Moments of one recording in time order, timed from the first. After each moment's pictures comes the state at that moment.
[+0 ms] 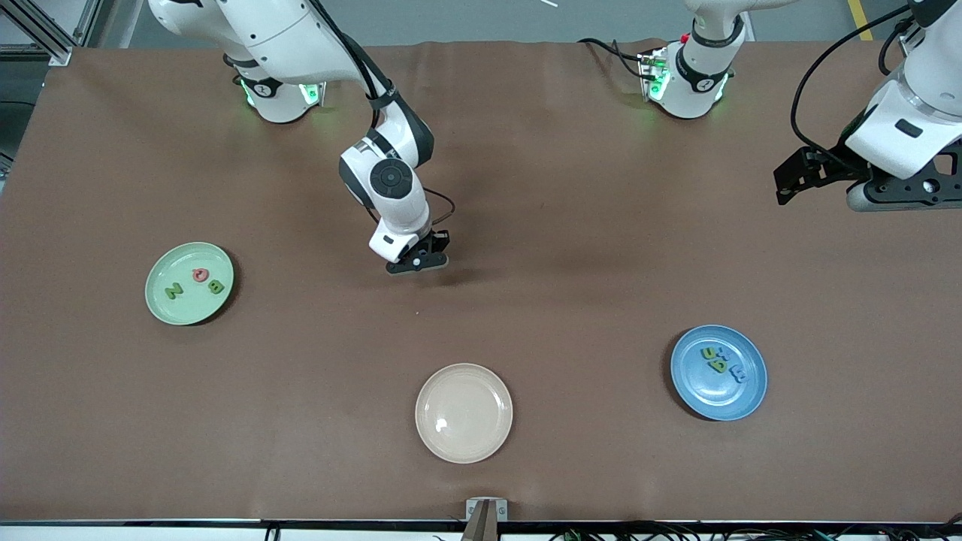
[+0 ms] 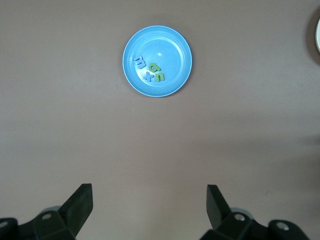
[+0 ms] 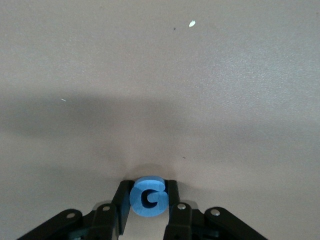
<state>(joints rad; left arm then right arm) 0.12 -0.03 -0.28 -1.62 0.04 1.60 -0.15 0.66 0.53 0.04 -2.05 -0.02 2.58 0.54</state>
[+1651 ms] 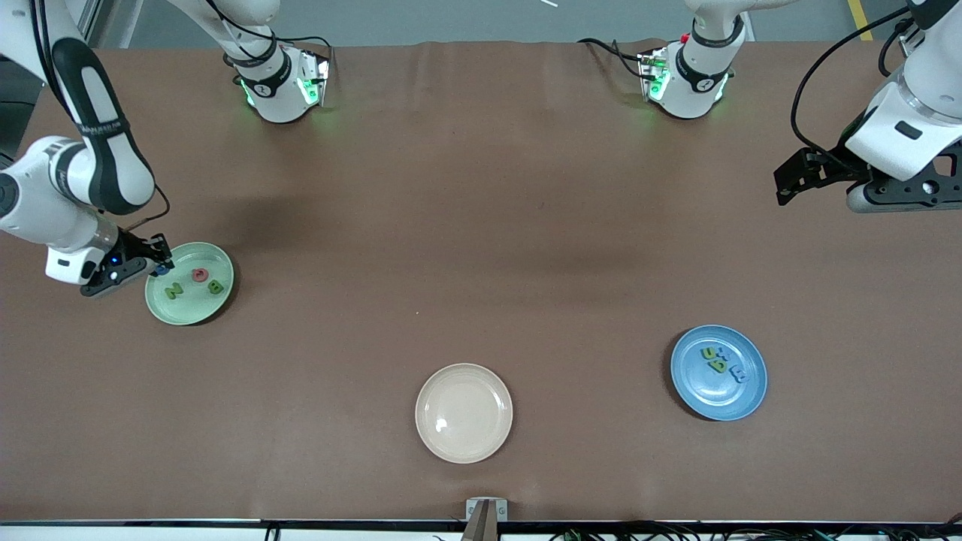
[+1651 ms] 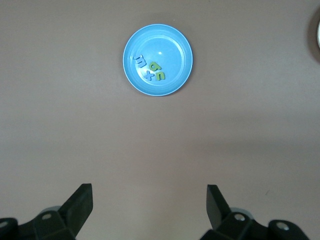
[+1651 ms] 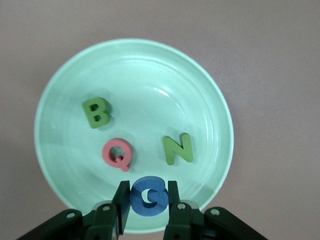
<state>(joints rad) 0.12 -0.03 -0.27 -1.62 0.04 1.60 -0.15 -0.34 0.29 0.00 -2.25 -0.02 2.49 -0.85</state>
